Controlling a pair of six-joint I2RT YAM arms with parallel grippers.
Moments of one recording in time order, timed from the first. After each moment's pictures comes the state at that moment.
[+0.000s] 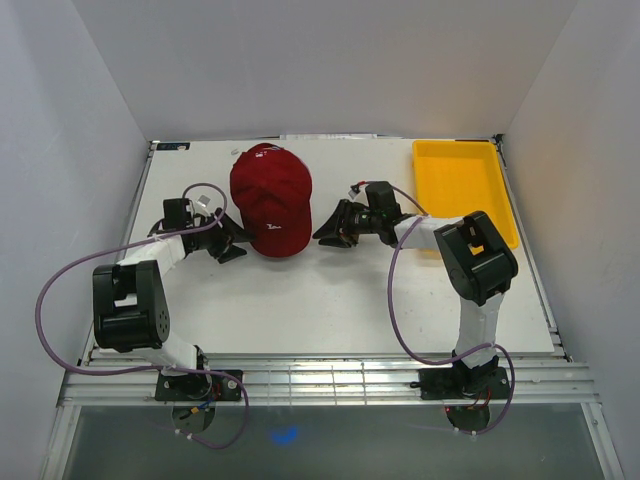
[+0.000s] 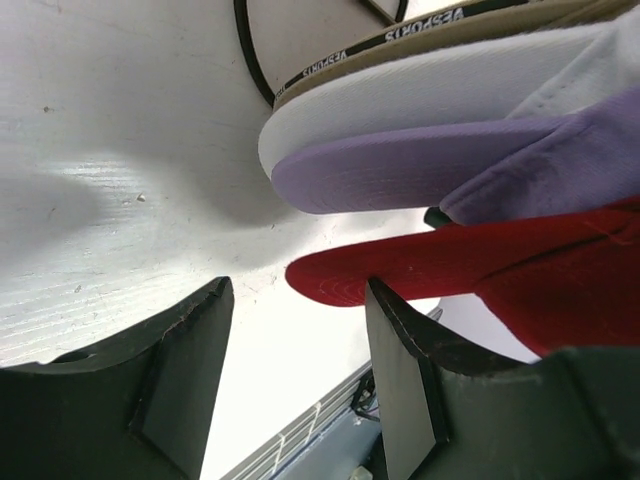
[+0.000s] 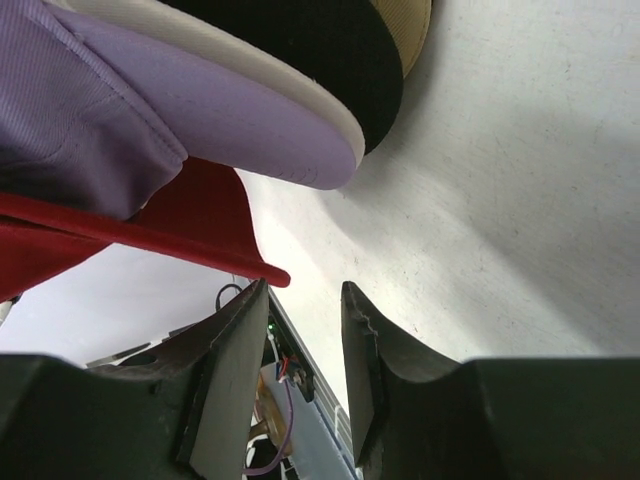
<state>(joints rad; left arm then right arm) 0.10 1.55 0.81 -0.19 0.72 -0.67 0.51 1.95 1.08 0.28 -0.73 1.02</state>
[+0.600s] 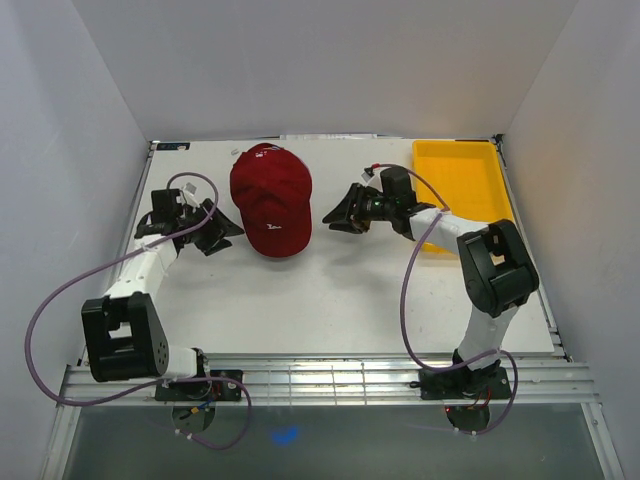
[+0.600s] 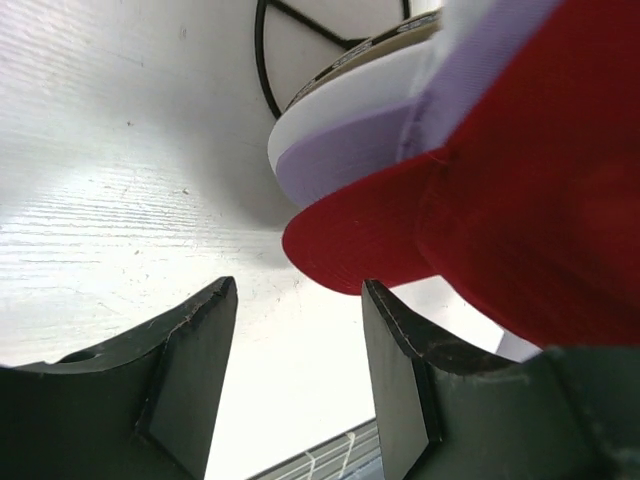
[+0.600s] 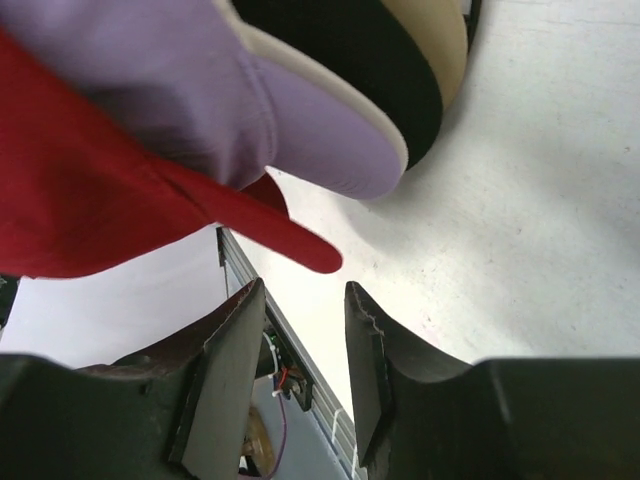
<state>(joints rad) 0.10 1.39 0.89 -0.39 0.53 -0.60 0.45 1.84 1.11 0.17 -0.70 0.95</state>
